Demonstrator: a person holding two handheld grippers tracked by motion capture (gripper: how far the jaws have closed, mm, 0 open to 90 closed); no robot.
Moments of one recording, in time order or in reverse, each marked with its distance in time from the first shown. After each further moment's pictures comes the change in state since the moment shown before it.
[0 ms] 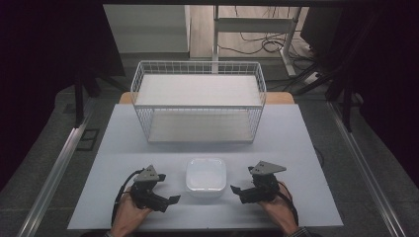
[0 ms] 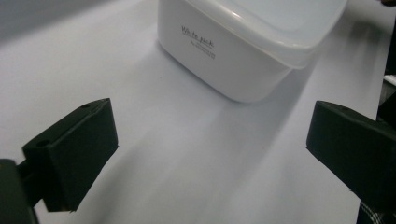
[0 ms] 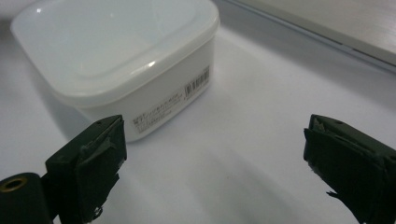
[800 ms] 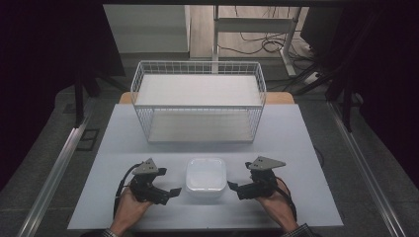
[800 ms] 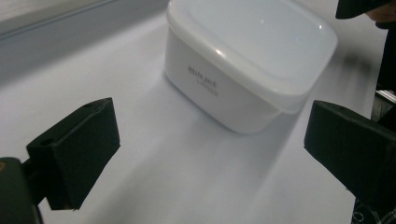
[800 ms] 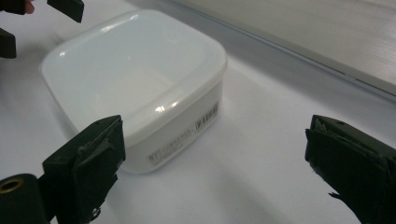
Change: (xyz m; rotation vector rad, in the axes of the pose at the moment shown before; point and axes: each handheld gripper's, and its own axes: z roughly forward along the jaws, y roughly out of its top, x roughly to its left) left arm 0.003 0.022 -0.006 -0.038 0.000 -0.022; right arm 0.003 0.018 -0.002 -0.037 0.023 0.009
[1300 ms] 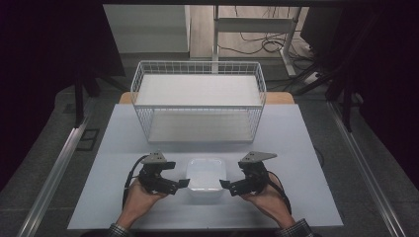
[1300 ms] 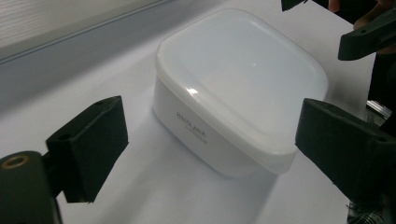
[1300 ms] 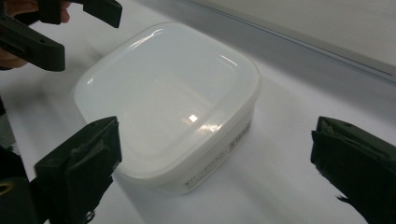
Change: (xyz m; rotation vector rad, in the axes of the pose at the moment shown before) left arm -0.001 0.027 0.016 0.003 -0.030 -0.028; right arm 0.010 0.023 0.011 0.075 0.061 0.068
